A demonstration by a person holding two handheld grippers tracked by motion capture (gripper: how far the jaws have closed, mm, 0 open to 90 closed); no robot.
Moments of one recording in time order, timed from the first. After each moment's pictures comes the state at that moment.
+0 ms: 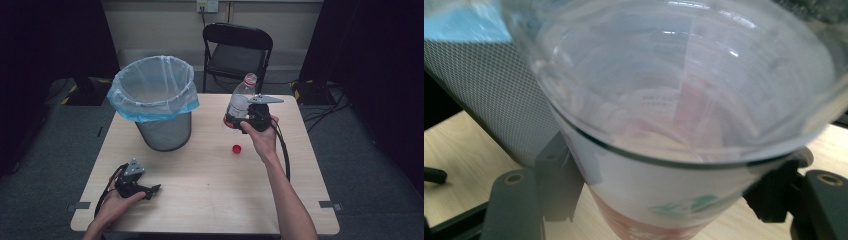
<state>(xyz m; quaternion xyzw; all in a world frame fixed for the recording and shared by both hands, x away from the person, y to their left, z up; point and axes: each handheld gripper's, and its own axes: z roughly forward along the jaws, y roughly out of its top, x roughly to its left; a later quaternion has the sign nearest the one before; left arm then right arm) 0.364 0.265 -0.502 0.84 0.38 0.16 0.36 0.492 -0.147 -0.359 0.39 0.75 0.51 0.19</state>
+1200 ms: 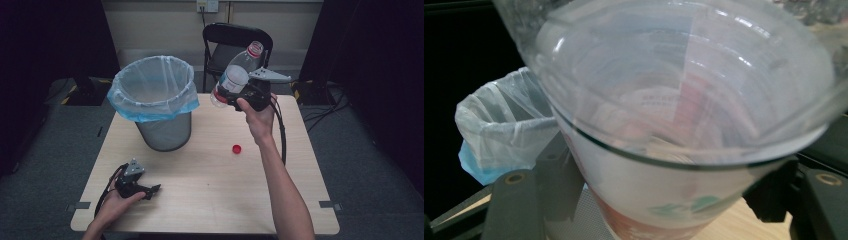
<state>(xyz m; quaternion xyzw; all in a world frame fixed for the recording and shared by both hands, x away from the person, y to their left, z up) 0.364 0.265 -0.502 0.84 0.38 0.16 0.36 0.485 -0.126 -0.275 0.34 0.69 0.60 0.21</state>
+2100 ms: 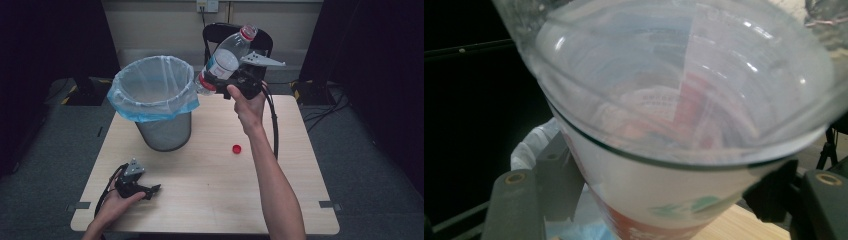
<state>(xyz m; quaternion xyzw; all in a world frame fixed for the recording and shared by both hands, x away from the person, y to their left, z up) 0.364 0.265 -0.502 0.84 0.38 0.16 0.36 0.486 -0.097 -0.238 0.30 0.67 0.65 0.19</state>
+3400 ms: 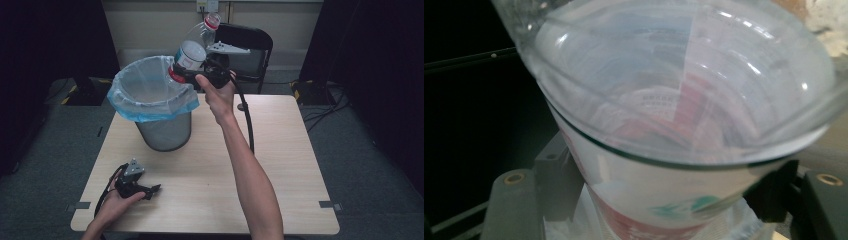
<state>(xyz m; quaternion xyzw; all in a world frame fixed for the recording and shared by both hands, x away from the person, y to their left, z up) 0.364 0.264 -0.502 0.84 0.38 0.16 0.36 0.512 -0.025 -0.230 0.28 0.68 0.66 0.14</state>
